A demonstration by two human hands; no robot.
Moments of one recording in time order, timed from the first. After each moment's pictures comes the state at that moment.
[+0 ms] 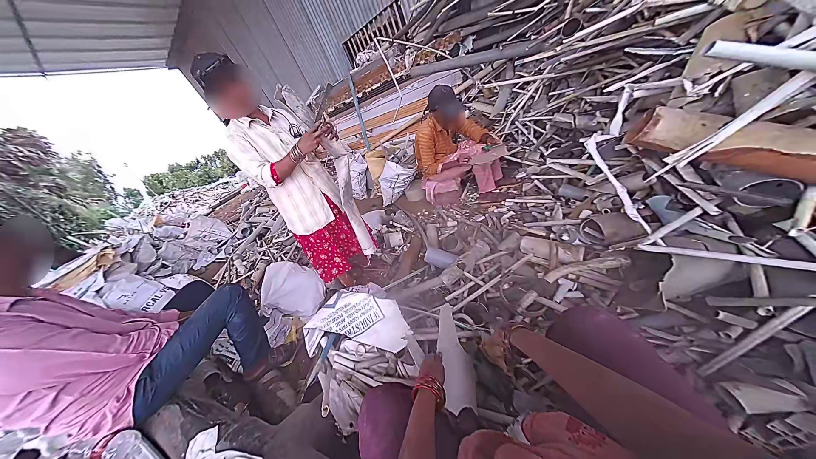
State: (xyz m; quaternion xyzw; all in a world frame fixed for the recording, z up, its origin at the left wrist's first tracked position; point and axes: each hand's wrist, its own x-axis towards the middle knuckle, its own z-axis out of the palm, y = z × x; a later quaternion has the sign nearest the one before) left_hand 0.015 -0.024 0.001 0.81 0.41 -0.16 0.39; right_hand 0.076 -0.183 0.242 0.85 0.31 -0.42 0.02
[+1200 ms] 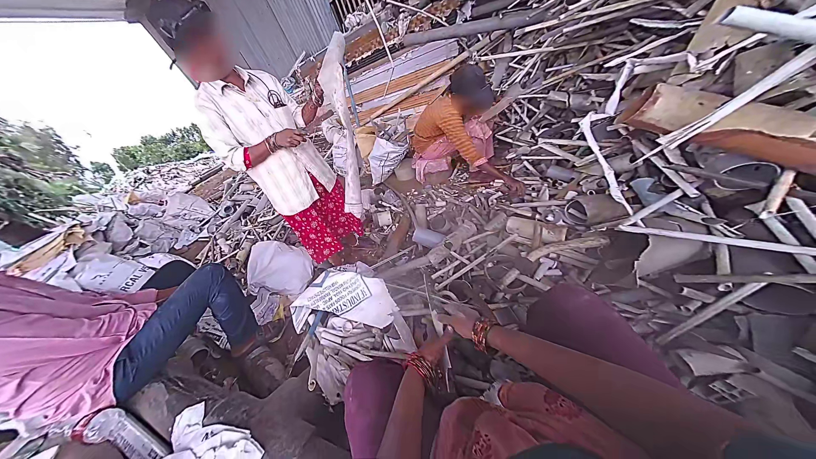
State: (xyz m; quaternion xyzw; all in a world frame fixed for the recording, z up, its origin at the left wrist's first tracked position) left_hand 0.016 -0.049 -0.005 0.69 0.35 -0.08 0.63; right_hand 0.132 -0.137 0.043 0.76 0.32 -0.43 -0.37
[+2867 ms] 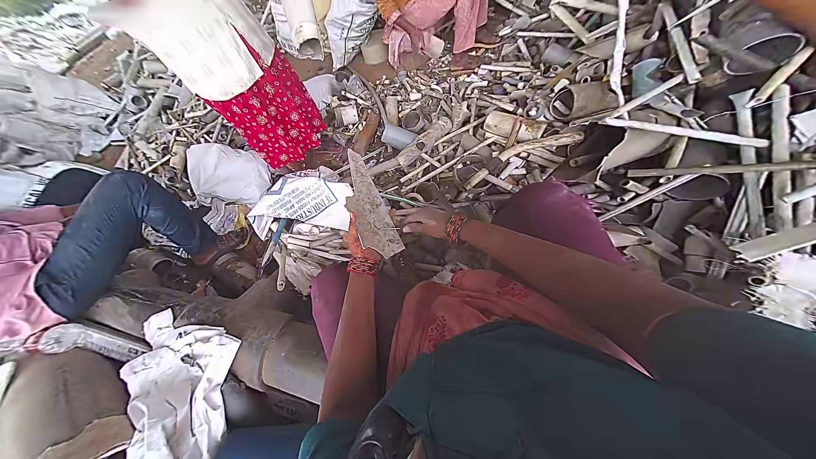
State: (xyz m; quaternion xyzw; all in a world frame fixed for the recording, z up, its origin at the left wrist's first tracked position) left_hand 0.000 -0.031 0.089 0.24 0.42 0.27 0.83; right_hand 0.159 -0.133 0.013 0.71 0.58 -0.34 -0.21
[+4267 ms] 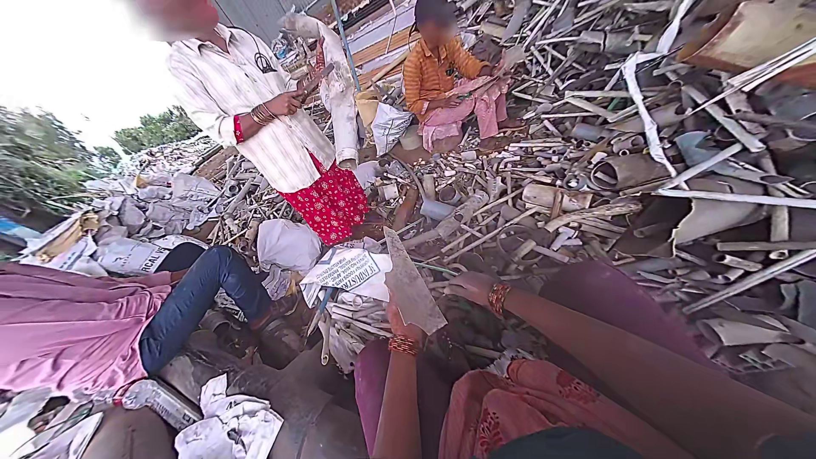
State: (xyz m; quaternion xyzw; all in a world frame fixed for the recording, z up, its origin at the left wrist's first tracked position) left_hand -0.003 -0.011 0.022 0.25 0.23 0.36 0.87; right_hand 0.175 -0.124 0.041 0.74 0.56 -0.33 -0.15
